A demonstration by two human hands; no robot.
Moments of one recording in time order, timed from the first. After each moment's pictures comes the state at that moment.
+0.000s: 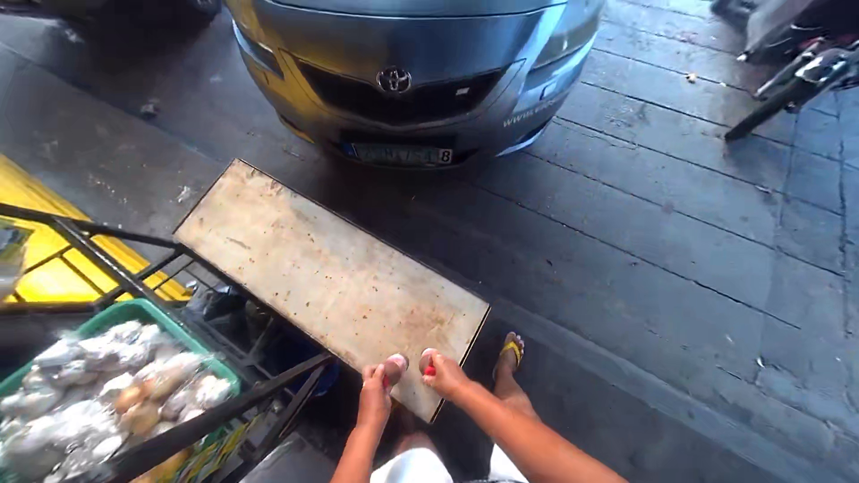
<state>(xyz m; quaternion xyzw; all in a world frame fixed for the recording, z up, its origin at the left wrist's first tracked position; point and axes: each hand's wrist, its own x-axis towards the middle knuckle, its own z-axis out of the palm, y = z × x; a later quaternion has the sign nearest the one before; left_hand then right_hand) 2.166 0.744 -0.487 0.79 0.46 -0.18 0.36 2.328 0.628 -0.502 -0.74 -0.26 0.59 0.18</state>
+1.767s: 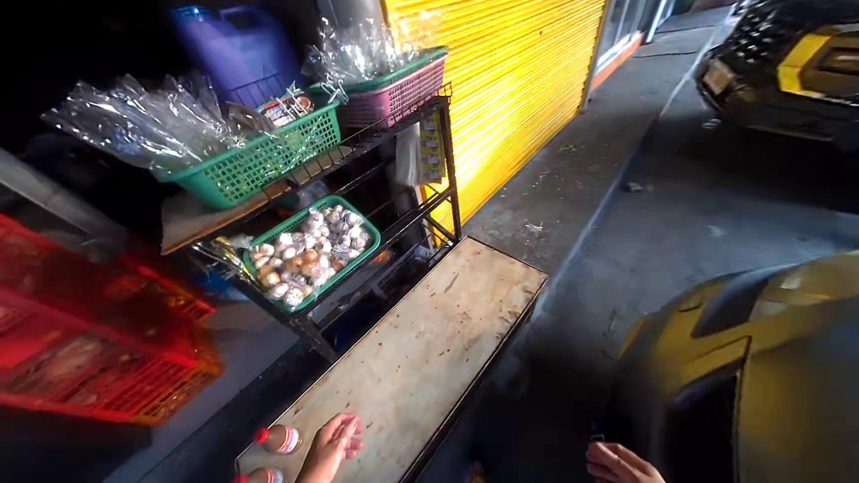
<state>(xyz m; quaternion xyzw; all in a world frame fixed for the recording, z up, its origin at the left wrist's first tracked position) 2.478 0.928 -0.415 0.06 0.81 0.49 0.33 2.825 1.262 -0.475 -0.53 -0.48 0.69 0.11</state>
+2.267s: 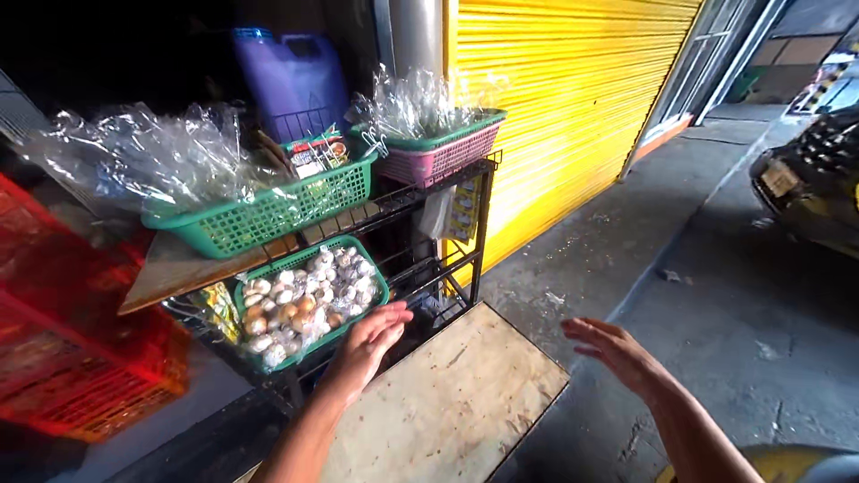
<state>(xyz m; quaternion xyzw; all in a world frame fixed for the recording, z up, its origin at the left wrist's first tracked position) 2.346 1.174 -0.209 0.36 0.68 0.63 0.15 2.539 1.544 -0.291 -0.30 -0.71 0.62 0.16</state>
